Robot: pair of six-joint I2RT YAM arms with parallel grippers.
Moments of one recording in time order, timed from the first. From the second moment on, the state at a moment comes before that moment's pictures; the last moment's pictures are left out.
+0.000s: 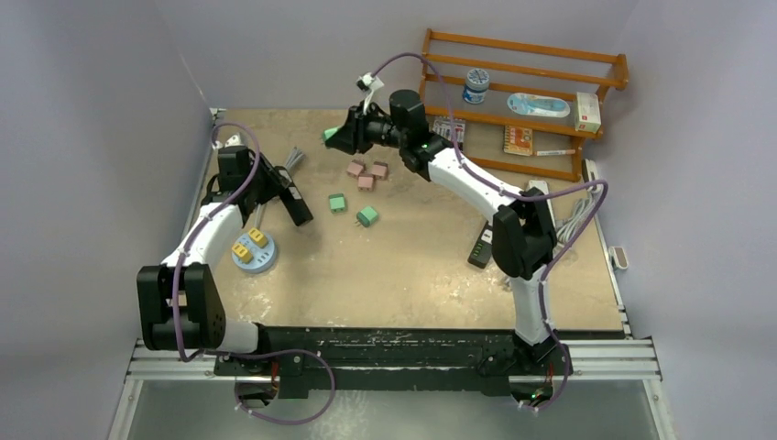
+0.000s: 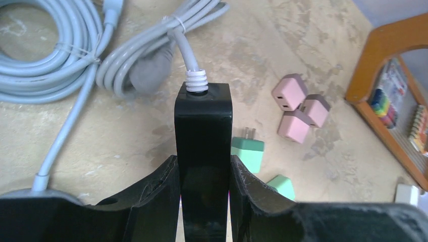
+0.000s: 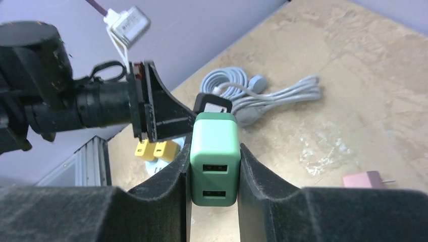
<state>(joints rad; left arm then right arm) 0.04 1.39 0.94 -0.16 0.12 -0.60 0.64 2.07 1.80 0.11 -0.56 0.40</state>
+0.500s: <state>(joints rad) 0.04 1.48 1.08 -0.12 0.12 -0.61 0.42 1.79 1.17 0.24 -0.54 0.46</state>
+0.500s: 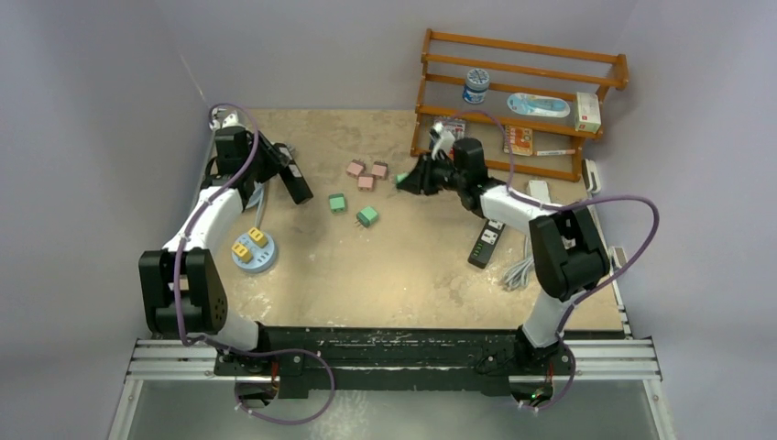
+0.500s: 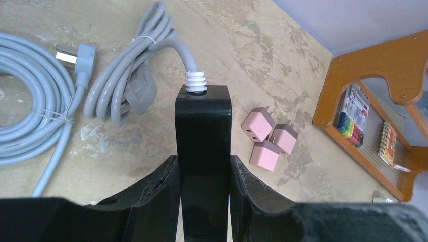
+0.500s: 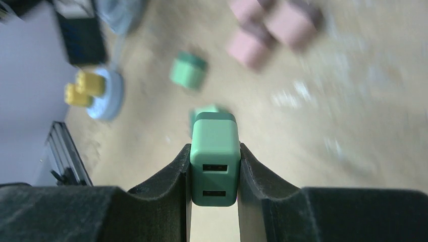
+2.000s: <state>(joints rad) 0.03 2.17 1.70 -0.19 -0.26 -0.56 0.43 2.02 1.32 -0.17 -0.51 0.21</state>
